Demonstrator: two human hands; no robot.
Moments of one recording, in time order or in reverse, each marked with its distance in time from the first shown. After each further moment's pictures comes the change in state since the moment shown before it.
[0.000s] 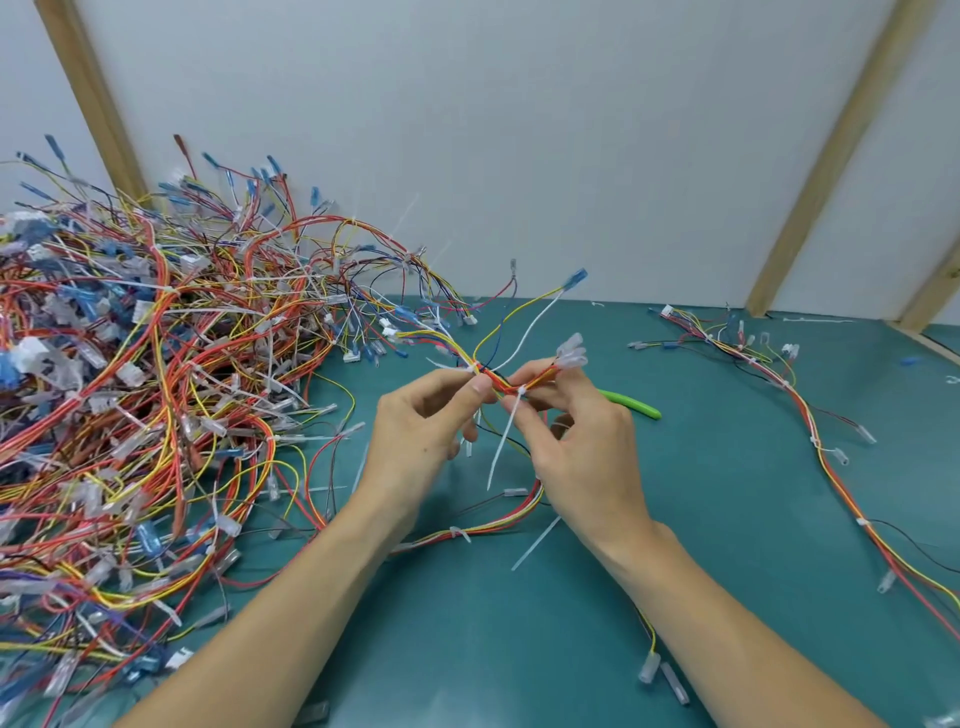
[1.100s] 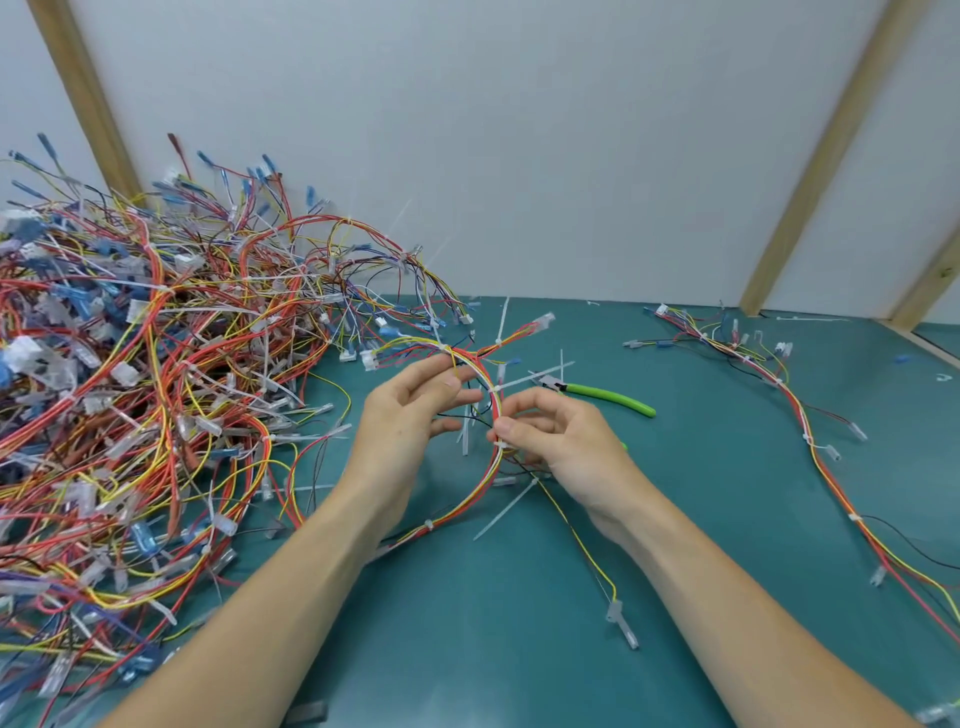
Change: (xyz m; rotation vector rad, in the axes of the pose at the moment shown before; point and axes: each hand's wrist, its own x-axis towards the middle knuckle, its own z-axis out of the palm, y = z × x) left_hand 0.006 0.001 -0.009 -0.149 0.021 -0.142; right_hand 0.009 0.002 -0.011 0.493 -0.388 0.575
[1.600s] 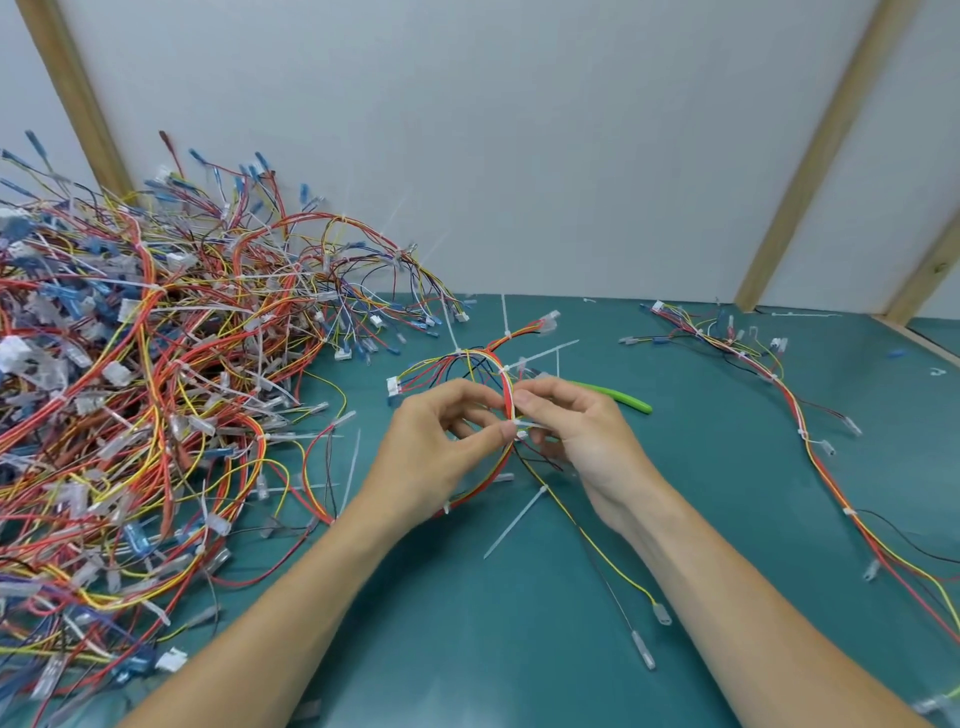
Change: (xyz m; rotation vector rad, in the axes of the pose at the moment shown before) left_hand -0.010 -0.014 0.007 0.459 -0.203 0.183; right_hand 0.004 0.001 -0.010 0.087 0.147 0.073
